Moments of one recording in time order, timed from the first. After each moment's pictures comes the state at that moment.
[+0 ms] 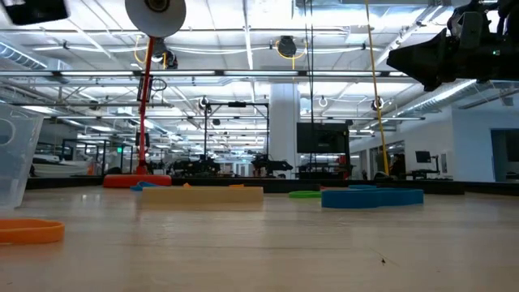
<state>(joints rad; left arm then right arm) -0.71 1.33 1.07 -0.76 -0.36 -1.05 -0.12 0.15 0.02 0.34 0.19 -0.04</state>
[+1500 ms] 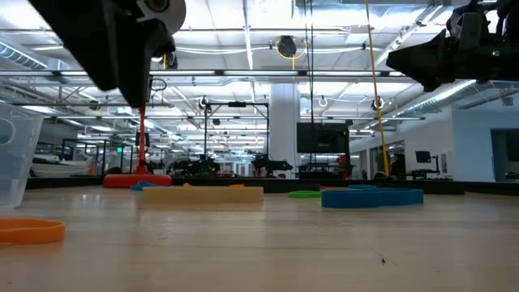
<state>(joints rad) -0.52 1.83 1.40 -0.83 -0.10 -0.50 -0.12 0.16 0.02 0.34 0.19 -0.04</state>
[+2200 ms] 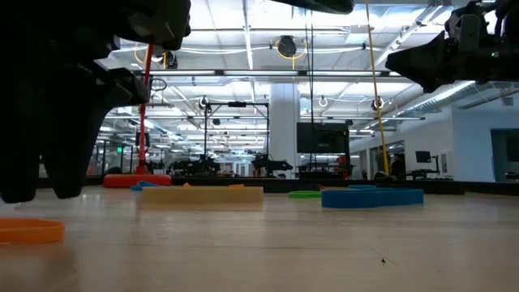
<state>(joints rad) -0.60 2.00 1.40 -0.77 -0.04 -0.60 -0.12 0.18 0.02 0.34 0.19 -0.04</state>
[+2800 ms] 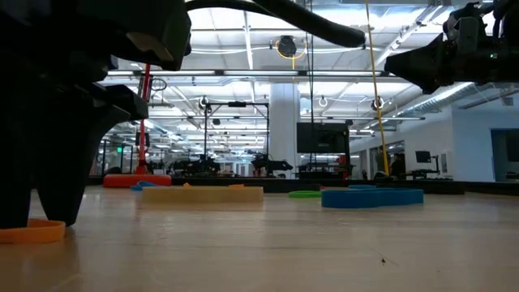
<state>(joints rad) -0.61 2.06 1.40 -0.74 -0.03 -0.61 -0.12 0.19 0.02 0.34 0.19 -0.04</state>
